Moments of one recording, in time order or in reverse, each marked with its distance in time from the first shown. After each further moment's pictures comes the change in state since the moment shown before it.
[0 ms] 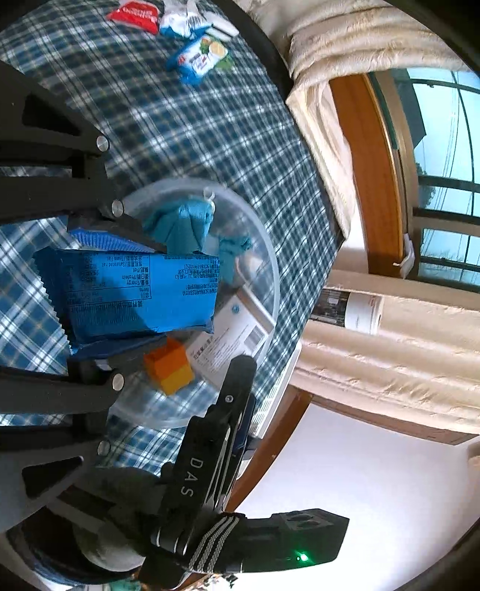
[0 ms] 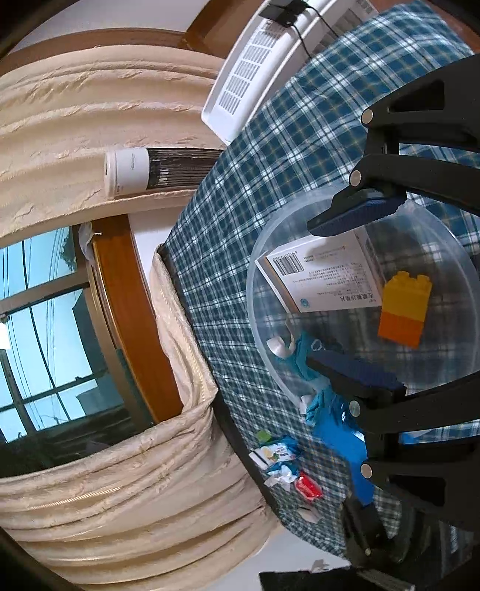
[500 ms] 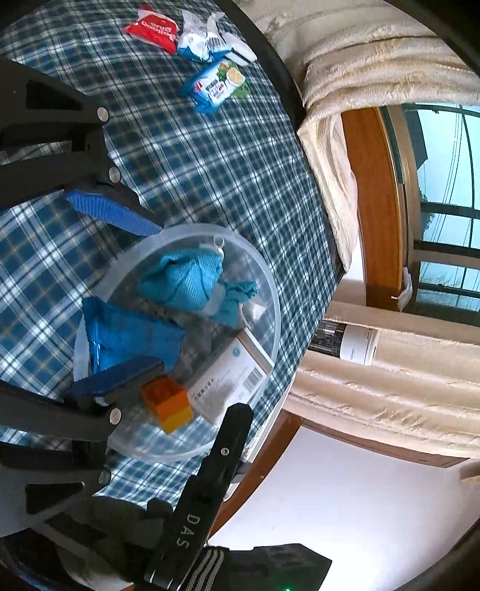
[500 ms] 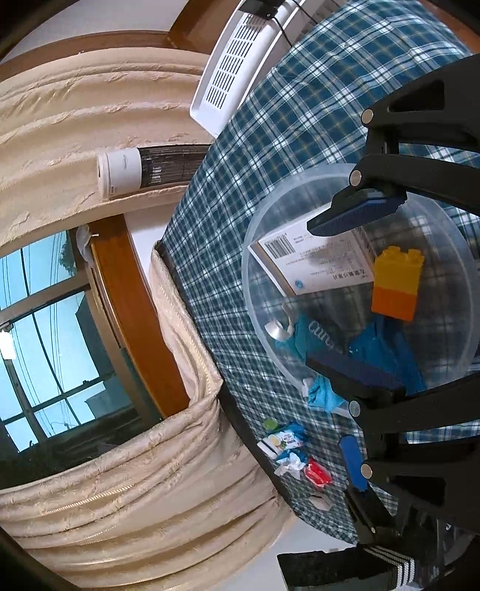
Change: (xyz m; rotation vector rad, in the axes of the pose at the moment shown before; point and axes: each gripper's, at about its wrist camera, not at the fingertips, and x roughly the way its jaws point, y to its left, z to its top) left arm -0.007 0.023 -0.010 -0.056 -0.026 0.088; right arm -0.004 0.009 -0.006 0.049 -0.008 0.027
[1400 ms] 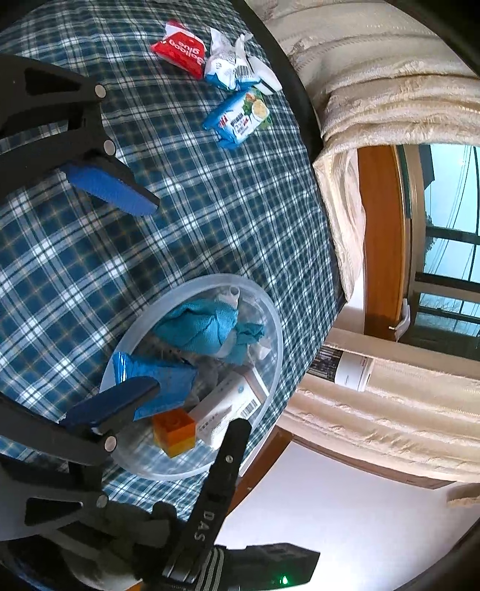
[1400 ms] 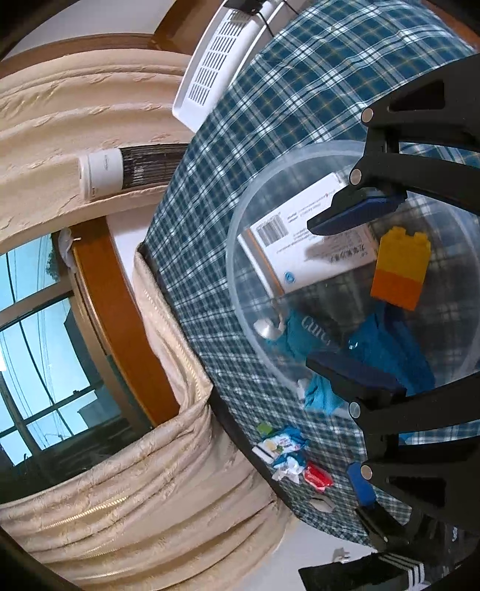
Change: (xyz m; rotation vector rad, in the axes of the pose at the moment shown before) left arm -0.013 0.032 -0.014 -0.071 -0.002 0.033; right arm 0.017 0.007 0.000 0.040 0.050 -0.011
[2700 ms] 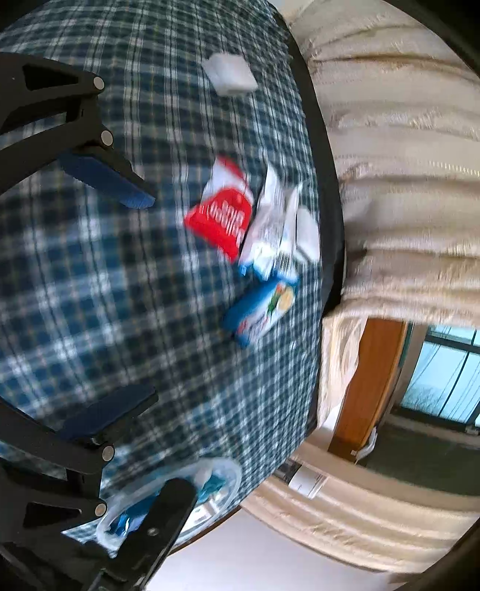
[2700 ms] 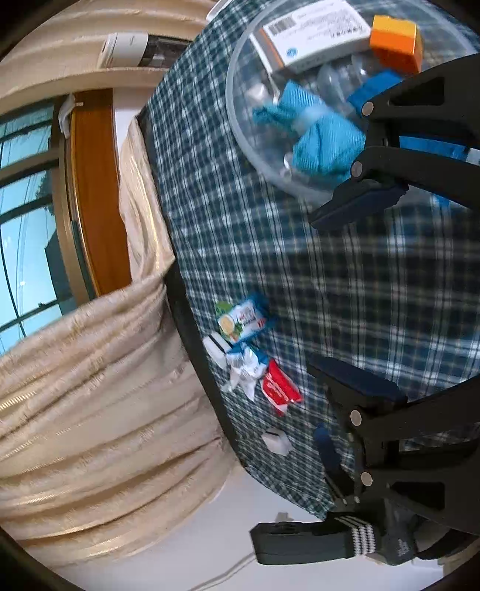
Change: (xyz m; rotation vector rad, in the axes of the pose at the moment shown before) left arm -0.041 0.150 -0.023 -0.263 -0.023 0.230; right arm 0.044 0.160 -0.026 -0.205 0.098 0.207
